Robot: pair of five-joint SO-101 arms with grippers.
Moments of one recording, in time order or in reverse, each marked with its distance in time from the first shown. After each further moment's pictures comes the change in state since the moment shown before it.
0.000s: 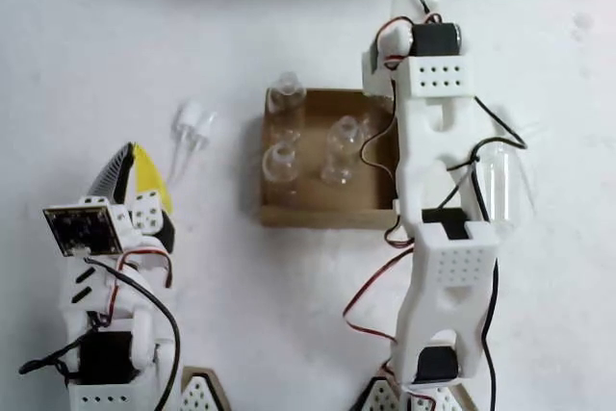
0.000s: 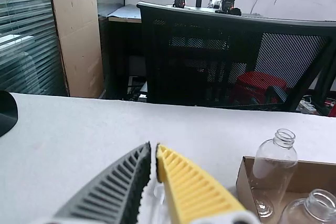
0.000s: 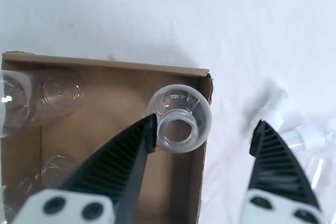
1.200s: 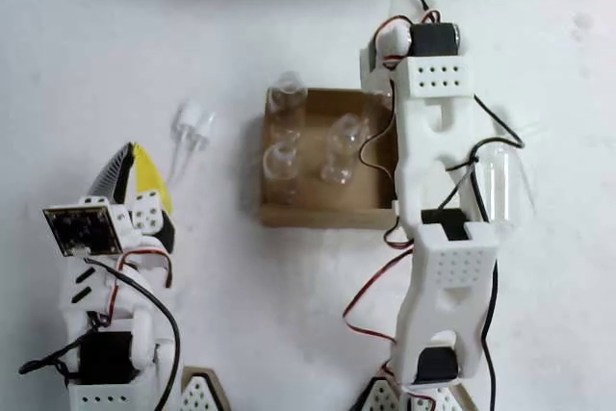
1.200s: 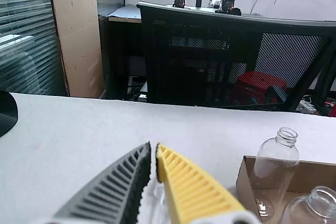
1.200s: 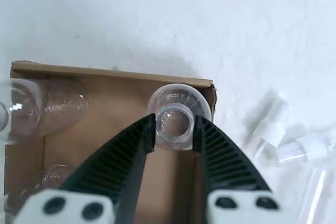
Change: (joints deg) left arm 0.0 0.0 0.0 0.0 0.0; right arm -0.4 0.4 0.6 -2.5 -0.1
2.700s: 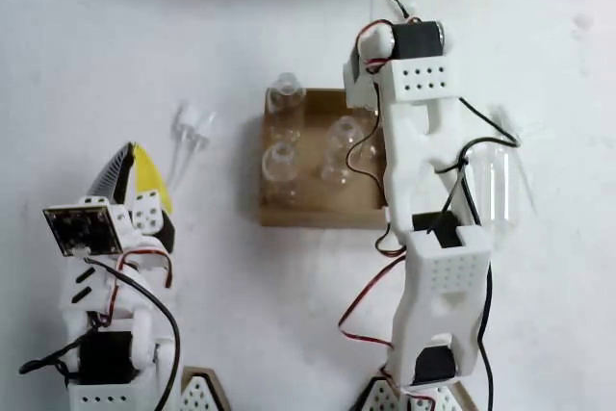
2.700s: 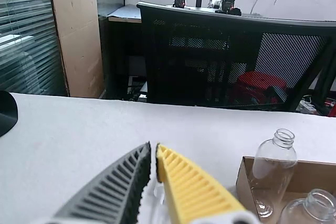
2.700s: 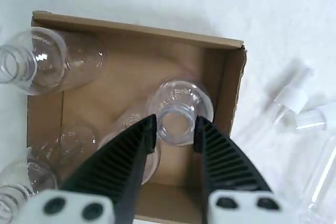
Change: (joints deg) left arm 0.0 0.0 0.0 0.0 0.0; right arm -3.7 -2.5 -0.5 9.5 -0.4
